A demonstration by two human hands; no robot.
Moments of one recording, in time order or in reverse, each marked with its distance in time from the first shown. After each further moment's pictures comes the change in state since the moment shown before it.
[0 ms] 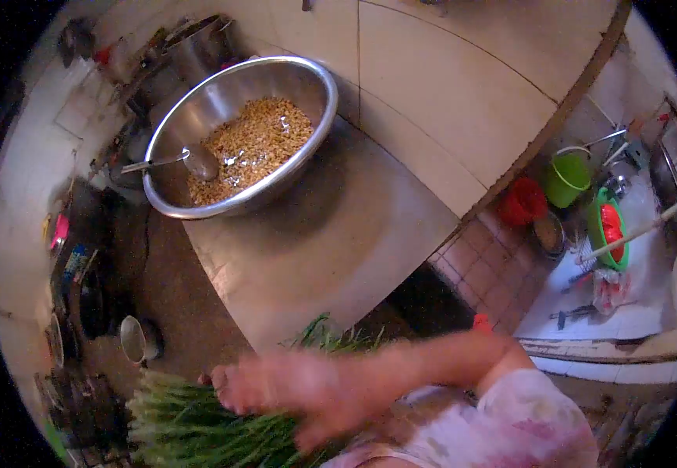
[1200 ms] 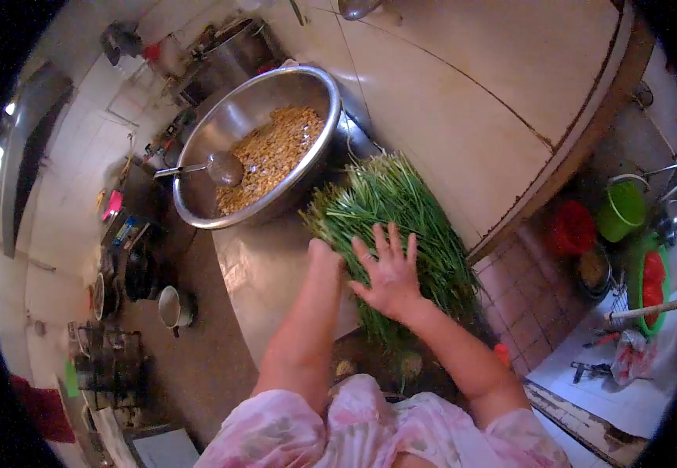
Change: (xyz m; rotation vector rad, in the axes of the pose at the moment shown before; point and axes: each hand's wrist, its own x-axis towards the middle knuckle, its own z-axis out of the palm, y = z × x) left_hand 0.113 -0.209 -0.220 -0.107 1.415 -0.048; right_hand -0.184 0.089 -0.123 -1.121 0.471 0.834
